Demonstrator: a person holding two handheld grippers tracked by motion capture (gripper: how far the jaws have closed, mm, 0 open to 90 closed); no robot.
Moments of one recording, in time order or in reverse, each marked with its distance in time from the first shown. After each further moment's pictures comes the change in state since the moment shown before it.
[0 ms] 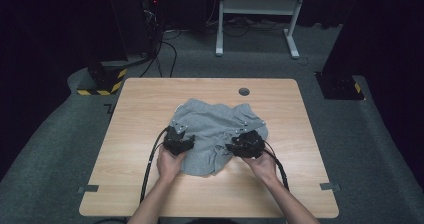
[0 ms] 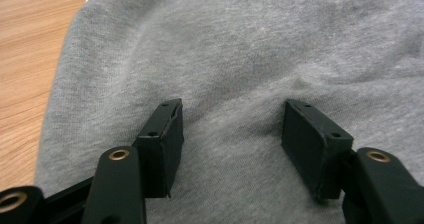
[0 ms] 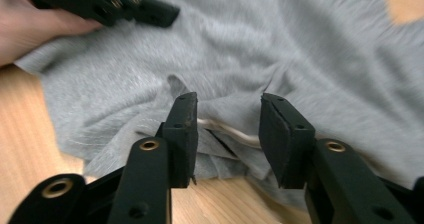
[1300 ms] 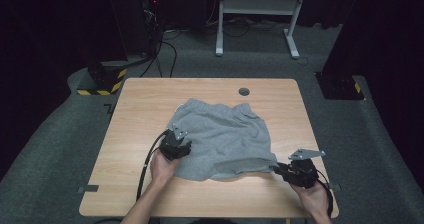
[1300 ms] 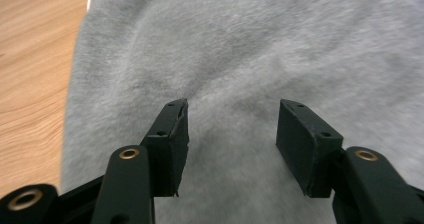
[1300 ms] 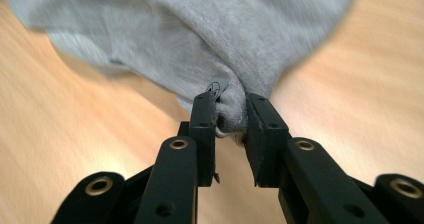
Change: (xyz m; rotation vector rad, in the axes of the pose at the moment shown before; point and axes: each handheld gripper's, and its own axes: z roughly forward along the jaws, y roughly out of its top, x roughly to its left) left arm -0.005 -0.005 -0.036 0.041 -0.009 0.139; right arm -0.026 -0.117 -0.113 0.033 -0.101 0.148
